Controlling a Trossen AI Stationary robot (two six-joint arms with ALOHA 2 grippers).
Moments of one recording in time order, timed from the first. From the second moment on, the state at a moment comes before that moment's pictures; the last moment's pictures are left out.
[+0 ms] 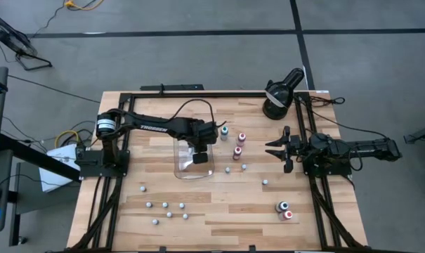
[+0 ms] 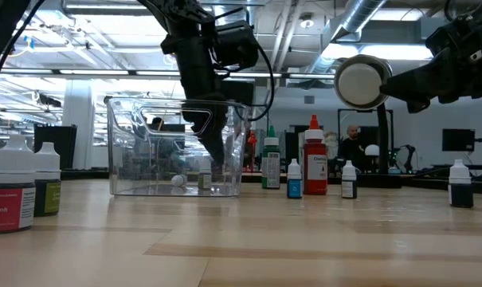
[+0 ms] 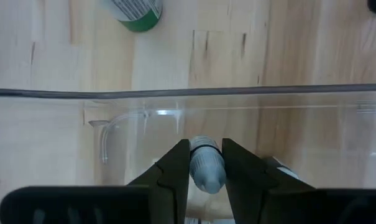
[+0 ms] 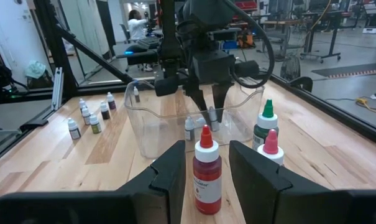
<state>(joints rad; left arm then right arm) 0.15 1.89 1.31 -0.62 -0.09 0.09 0.02 0.13 0.00 0.03 0.08 0.03</state>
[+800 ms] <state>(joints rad) 0.15 1.89 1.31 -0.58 -0.06 0.11 0.02 0.13 0.01 0.03 0.08 0.03</state>
